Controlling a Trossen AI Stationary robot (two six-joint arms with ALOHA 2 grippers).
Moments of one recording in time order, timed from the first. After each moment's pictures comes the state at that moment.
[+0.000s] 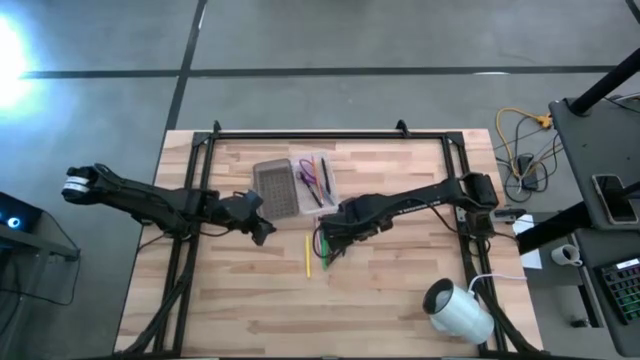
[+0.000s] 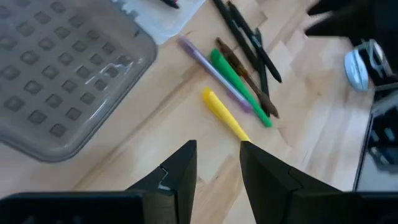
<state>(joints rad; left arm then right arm) -0.11 0.96 0.55 -0.32 -0.11 -0.98 0.13 1.96 1.60 -1.15 0.10 1.36</state>
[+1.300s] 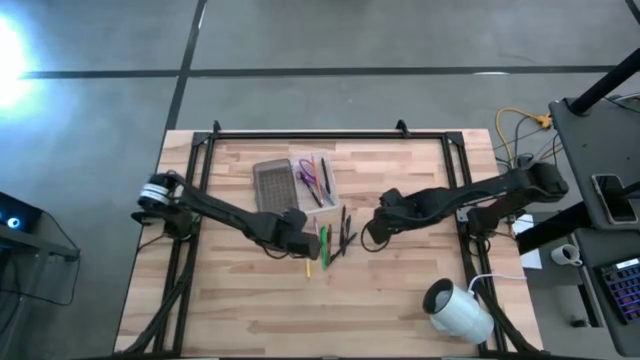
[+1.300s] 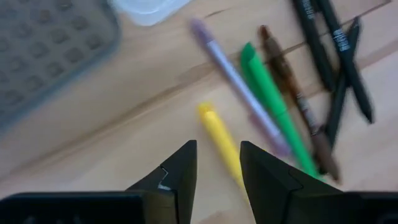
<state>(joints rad) -0.23 1.77 1.22 -0.70 -0.34 -1.32 0.14 1.41 0.96 -0.86 0.27 1.16</state>
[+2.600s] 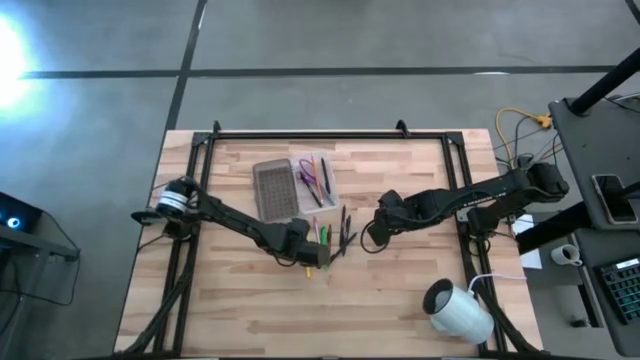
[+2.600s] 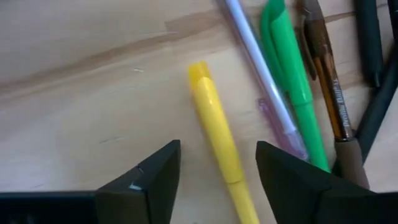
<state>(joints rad) -0.25 1.92 1.23 -0.60 -0.29 -1.52 0.14 1.41 0.92 -0.80 0.27 1.10</state>
